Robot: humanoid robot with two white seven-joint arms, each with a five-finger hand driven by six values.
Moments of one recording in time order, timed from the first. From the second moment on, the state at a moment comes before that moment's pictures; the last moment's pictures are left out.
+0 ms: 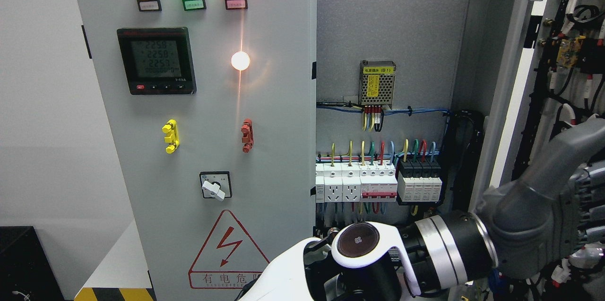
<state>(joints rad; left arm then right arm) -1.18 -0.12 -0.90 -1.63 1.16 0.24 -0.10 0.14 0.12 -0.09 -0.17 0.00 0.08 -0.07</state>
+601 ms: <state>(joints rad) -1.25 -0.16 -0.96 -1.56 1.16 0.24 -0.10 0.14 0.12 -0.09 -0.17 0.00 0.08 -0.07</state>
